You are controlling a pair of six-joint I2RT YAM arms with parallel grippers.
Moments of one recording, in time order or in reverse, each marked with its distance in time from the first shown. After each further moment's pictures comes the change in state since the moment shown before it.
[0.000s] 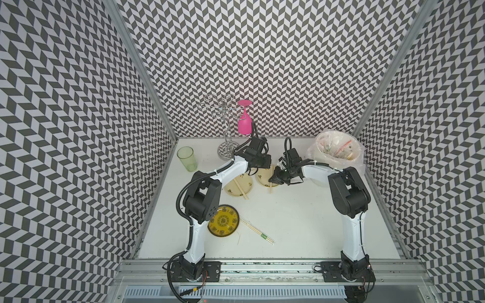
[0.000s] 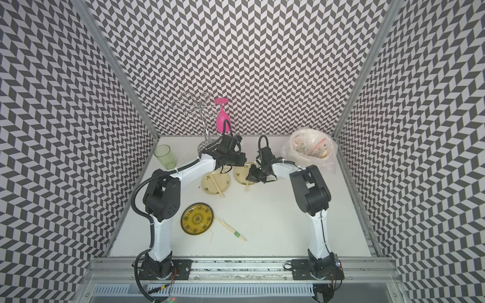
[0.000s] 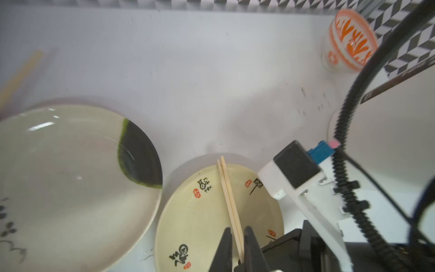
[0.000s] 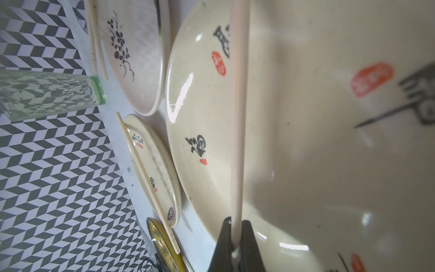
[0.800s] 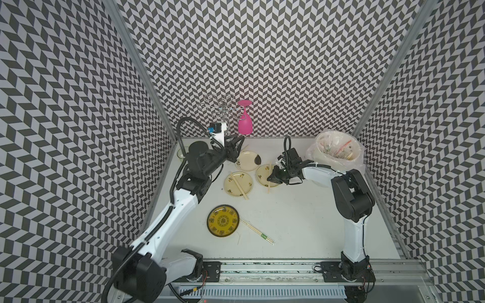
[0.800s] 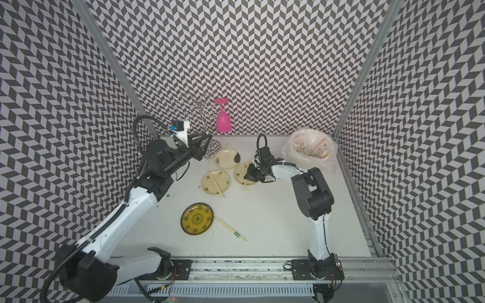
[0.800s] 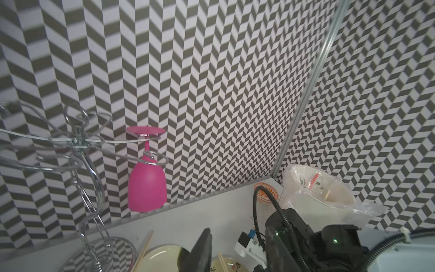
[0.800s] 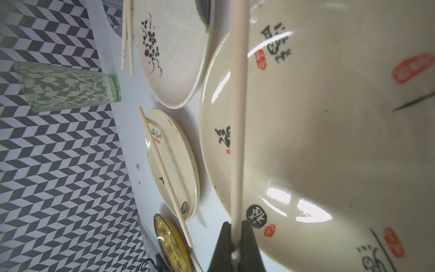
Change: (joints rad) left arm 0.208 -0.781 -0.514 0.497 0.147 0.060; right arm 0.031 -0.068 -0.039 0.047 0.027 0.020
